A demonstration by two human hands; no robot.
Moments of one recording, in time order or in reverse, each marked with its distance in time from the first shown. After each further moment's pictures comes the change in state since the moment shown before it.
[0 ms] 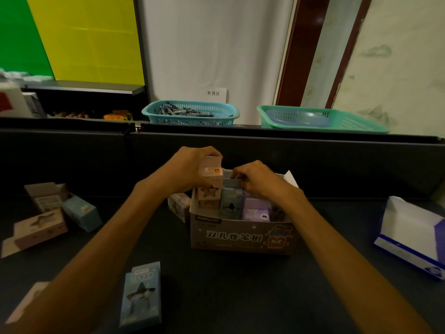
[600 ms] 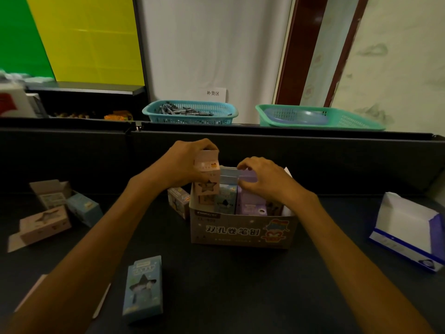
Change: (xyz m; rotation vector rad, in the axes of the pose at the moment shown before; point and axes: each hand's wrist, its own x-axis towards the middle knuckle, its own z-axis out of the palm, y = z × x) left_hand -0.009 0.005 -0.013 -0.026 0.017 0.031; right_hand -0.037 0.001 -0.012 0.052 0.120 -0.010
